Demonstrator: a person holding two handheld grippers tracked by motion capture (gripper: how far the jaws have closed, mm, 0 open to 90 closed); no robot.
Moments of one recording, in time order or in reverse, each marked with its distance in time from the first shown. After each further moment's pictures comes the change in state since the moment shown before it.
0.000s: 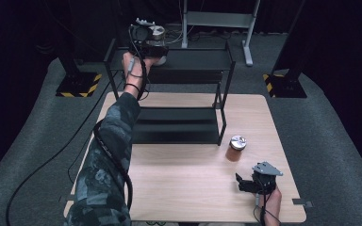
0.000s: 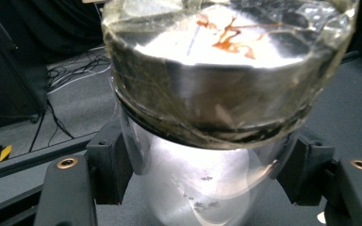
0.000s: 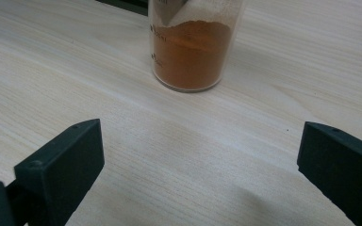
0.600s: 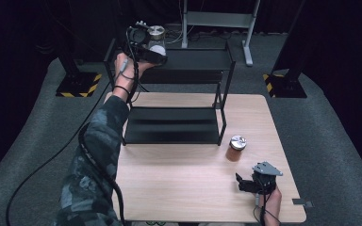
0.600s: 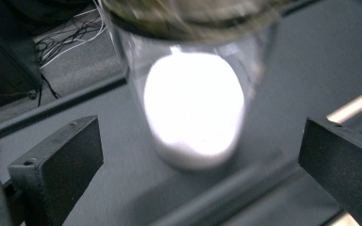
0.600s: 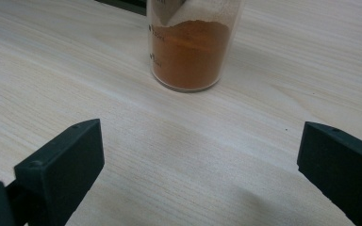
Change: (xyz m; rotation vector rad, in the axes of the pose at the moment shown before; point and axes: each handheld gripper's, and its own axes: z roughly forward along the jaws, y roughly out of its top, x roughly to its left) left arm 0.005 0.022 -0.022 0.197 -0.039 0.105; right arm 0.001 0.001 0.000 0.003 -0.004 0.002
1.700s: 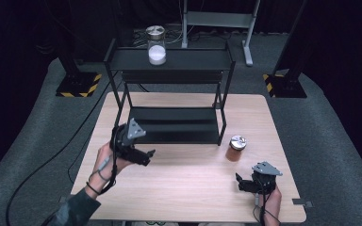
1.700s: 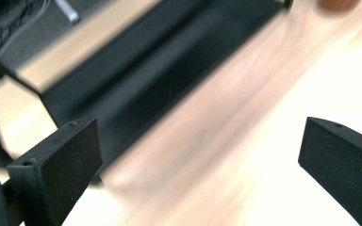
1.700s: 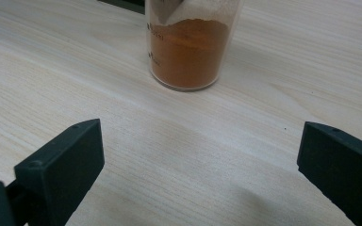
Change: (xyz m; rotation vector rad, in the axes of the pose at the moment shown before) left arm -0.066 -0.251 -0.038 0.125 -0.095 0.222; right arm 0.002 0.001 0.000 0.003 -0.009 0.000
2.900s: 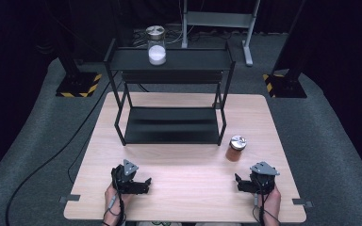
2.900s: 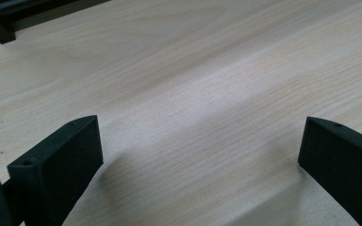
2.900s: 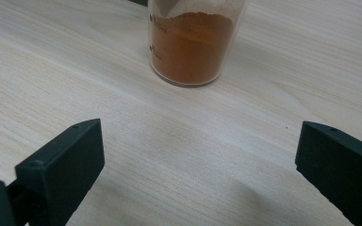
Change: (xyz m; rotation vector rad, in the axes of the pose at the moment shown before) left arm -0.034 -0.110 0.072 -0.015 0.048 -0.295; right arm 0.006 0.005 0.002 0.027 -0.016 -0.034
